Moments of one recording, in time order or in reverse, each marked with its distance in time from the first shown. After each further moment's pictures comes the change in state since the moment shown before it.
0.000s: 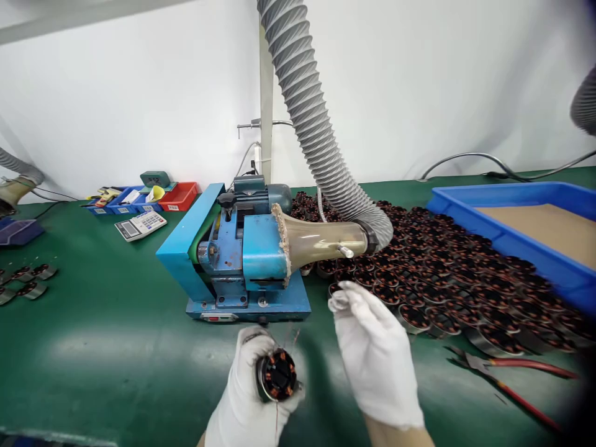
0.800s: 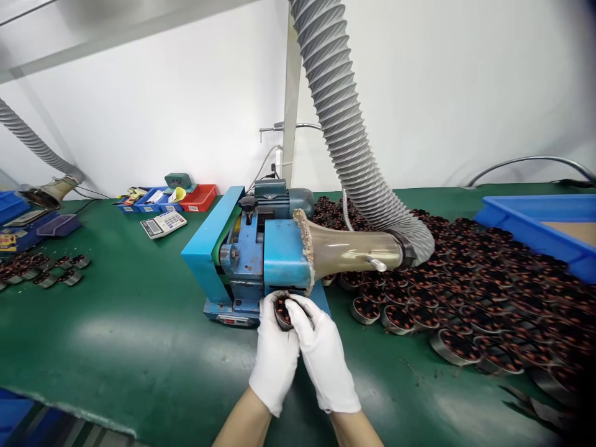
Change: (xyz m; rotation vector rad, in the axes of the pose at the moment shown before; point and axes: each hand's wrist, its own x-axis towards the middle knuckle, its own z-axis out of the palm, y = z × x) left_hand 0.056 -0.013 0.029 -0.247 0.184 -0.433; right_hand 0.002 0.054 0.033 -0.667 -0.387 -0.084
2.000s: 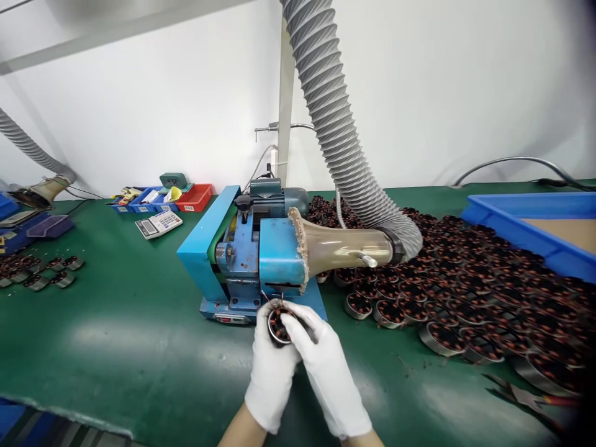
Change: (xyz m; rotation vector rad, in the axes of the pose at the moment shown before) left_hand -0.012 -0.011 0.001 -0.084 0.187 -0.089; right_hand -0.014 -0.002 -0.003 0.182 -0.025 0.000
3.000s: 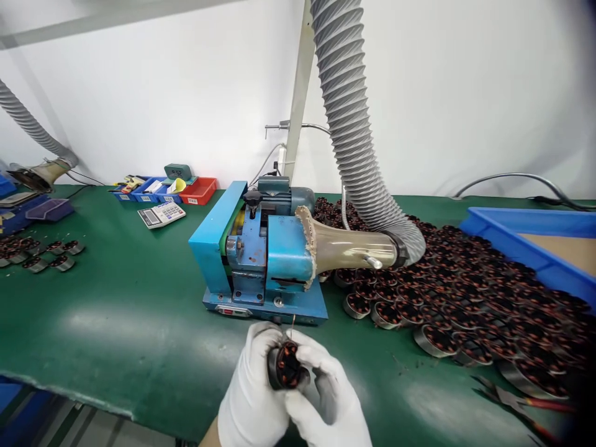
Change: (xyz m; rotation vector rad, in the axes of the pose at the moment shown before) left_hand -0.033 0.013 -0.056 0.546 -0.186 0.660; right_hand -0.060 0.015 -0.013 0.141 -0.018 -0.023
